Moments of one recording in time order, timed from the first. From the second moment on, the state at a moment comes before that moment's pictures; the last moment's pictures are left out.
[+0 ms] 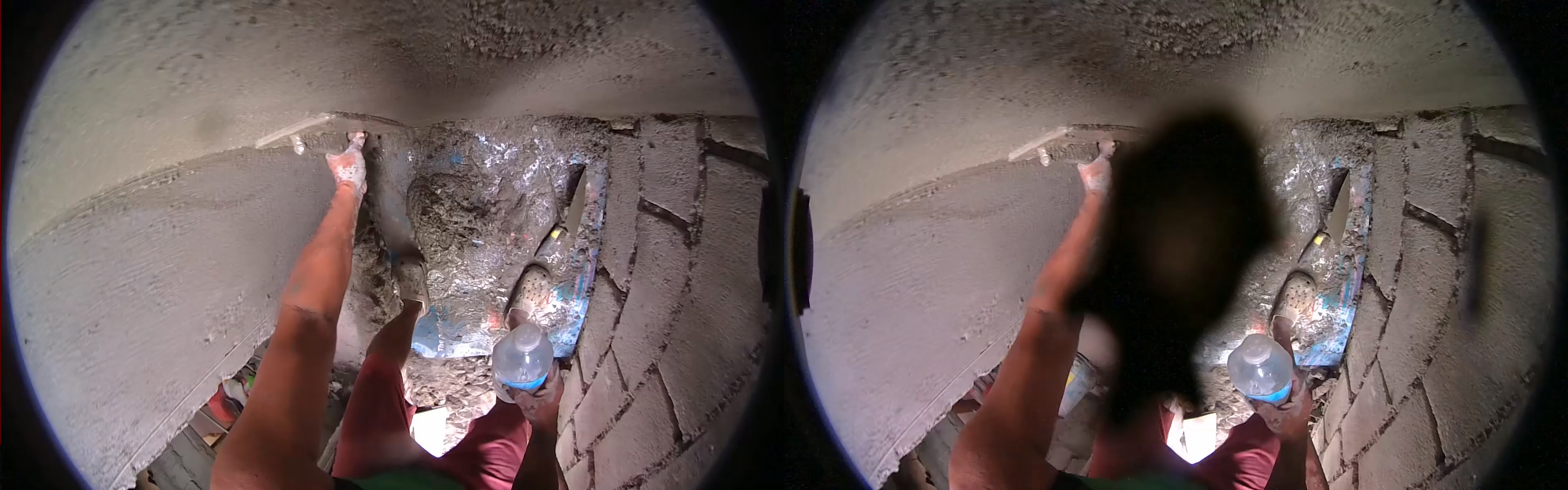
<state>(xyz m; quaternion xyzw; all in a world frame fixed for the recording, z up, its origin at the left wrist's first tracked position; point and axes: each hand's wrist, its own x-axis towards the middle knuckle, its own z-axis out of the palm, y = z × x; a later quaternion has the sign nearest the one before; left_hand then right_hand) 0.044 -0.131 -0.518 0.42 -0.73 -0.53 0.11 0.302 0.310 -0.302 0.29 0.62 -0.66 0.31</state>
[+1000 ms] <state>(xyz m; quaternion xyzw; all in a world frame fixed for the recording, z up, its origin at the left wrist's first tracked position) 0.027 -0.093 0.251 0.01 -0.72 -0.63 0.29 0.248 0.329 -0.007 0.01 0.69 -0.70 0.18</state>
